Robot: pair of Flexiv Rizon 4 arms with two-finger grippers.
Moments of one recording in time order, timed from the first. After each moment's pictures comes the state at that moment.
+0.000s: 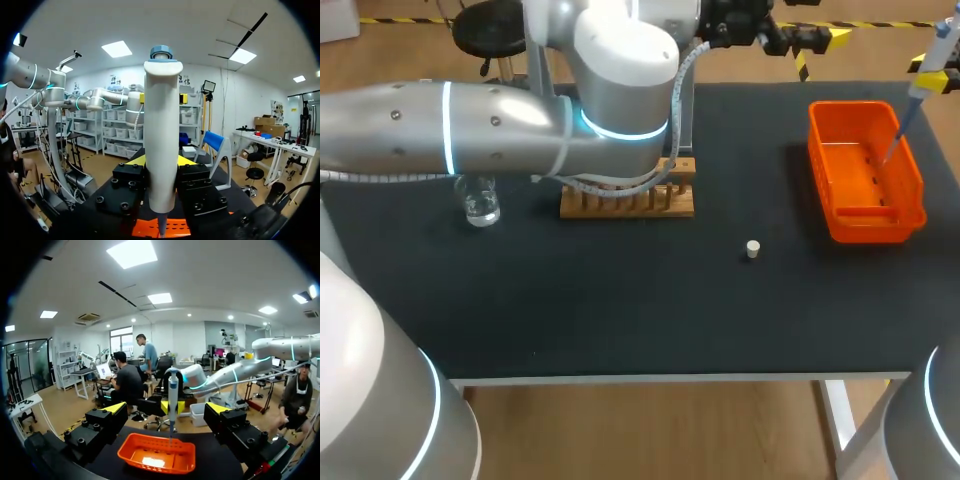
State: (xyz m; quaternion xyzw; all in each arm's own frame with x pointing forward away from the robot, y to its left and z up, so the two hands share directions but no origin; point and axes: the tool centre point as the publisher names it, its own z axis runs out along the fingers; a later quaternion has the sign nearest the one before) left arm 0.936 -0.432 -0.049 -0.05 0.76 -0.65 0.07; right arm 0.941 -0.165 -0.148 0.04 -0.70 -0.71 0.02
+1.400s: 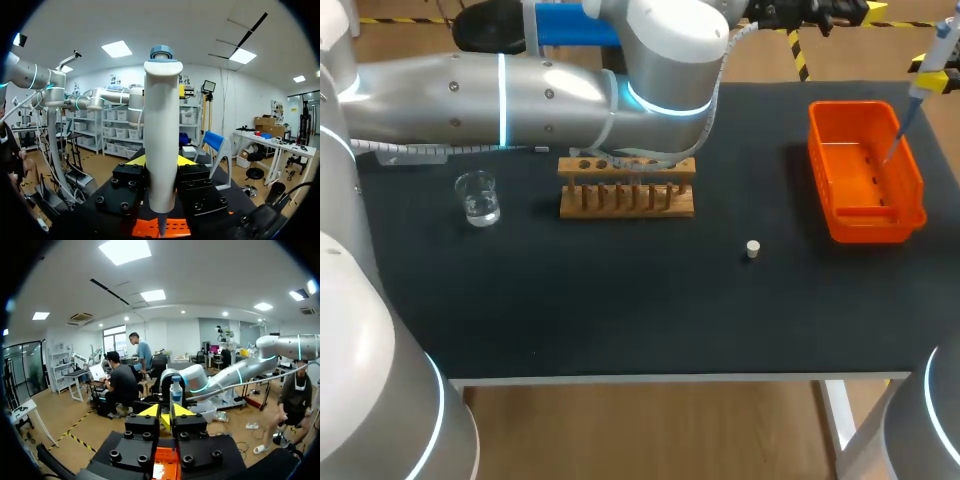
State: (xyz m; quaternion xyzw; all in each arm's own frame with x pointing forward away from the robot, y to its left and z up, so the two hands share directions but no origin) left arm 0.953 -0.494 -0.044 -0.02 0.76 -0.64 0.05; right arm 0.941 -0.165 -0.147 0.04 -0.70 -0.71 0.02
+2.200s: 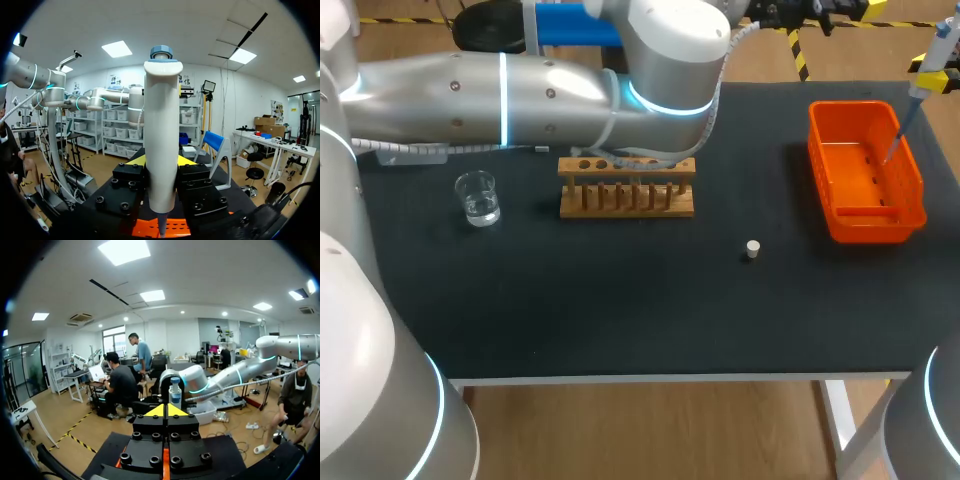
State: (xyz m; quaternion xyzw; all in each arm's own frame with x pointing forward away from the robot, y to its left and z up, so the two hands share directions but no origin) left arm 0.951 -0.499 -0.041 -0.02 0.76 -0.64 0.06; right arm 0.941 -0.165 -0.147 0.04 -0.70 -0.71 0.02
